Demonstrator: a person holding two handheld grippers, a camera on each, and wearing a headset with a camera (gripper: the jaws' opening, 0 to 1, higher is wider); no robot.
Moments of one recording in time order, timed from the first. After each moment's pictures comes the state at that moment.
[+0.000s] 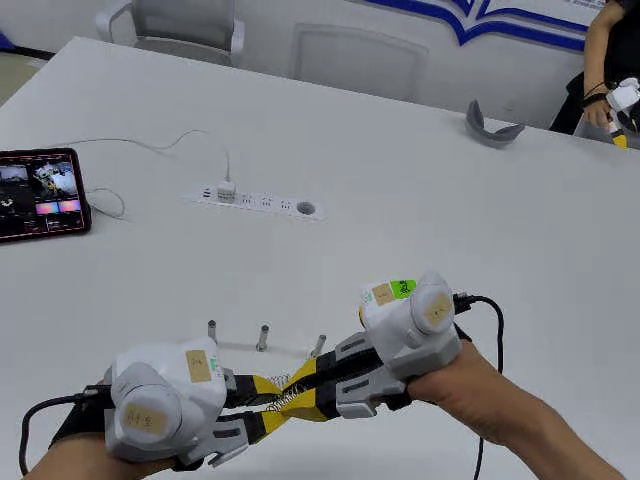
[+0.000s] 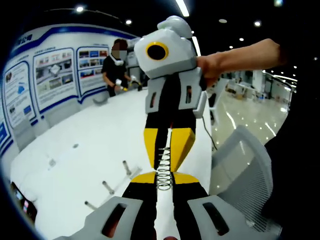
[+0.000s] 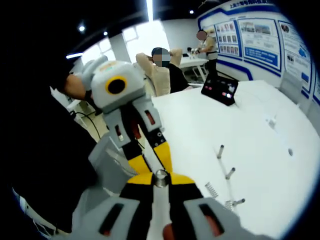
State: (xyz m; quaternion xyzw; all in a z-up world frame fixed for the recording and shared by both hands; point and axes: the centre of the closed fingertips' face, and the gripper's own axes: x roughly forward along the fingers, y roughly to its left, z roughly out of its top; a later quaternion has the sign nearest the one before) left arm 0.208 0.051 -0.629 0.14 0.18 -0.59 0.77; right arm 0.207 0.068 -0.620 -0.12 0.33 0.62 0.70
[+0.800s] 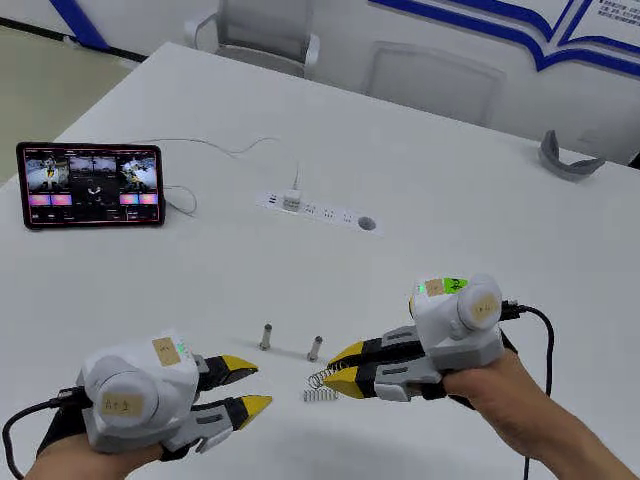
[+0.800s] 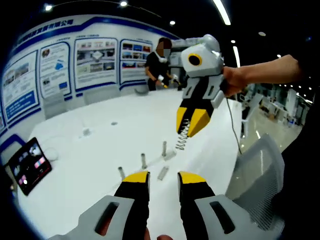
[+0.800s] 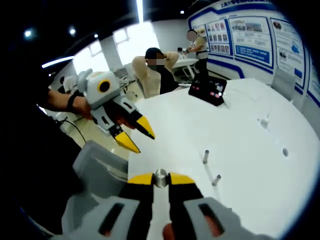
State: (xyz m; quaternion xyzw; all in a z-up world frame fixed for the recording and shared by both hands) left arm 0.245 0.145 -0.641 0.07 0.22 -0.45 0.86; right arm 0.255 0.078 -0.631 -0.12 0.33 0.60 0.72
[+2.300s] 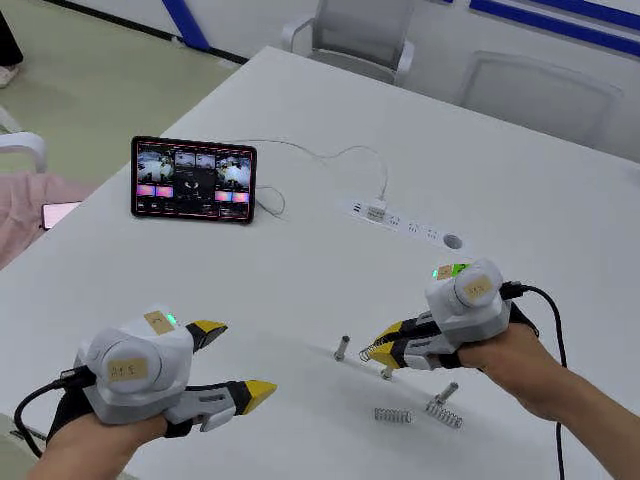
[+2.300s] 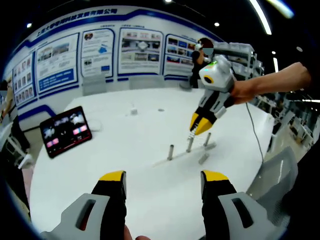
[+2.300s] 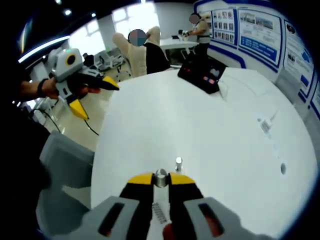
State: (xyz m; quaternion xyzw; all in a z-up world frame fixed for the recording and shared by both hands) left arm 0.268 0.251 -0.652 0.03 0.26 -0.29 0.92; right arm 0.340 0.112 -0.692 -0.21 0.37 0.58 0.70
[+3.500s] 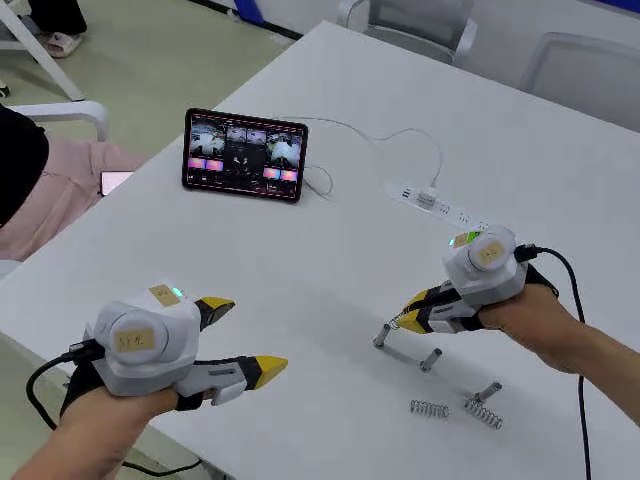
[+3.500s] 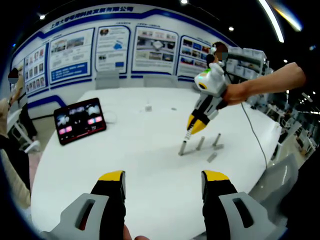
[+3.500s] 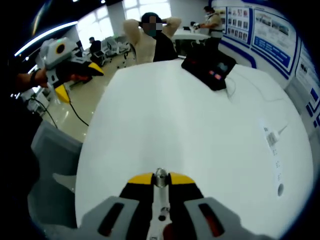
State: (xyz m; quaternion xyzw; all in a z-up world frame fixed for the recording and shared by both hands) left arm 0.260 0.284 -0.654 0.00 0.27 -0.25 0.93; right arm 0.375 0.131 -0.719 -0.27 0.38 0.60 0.66
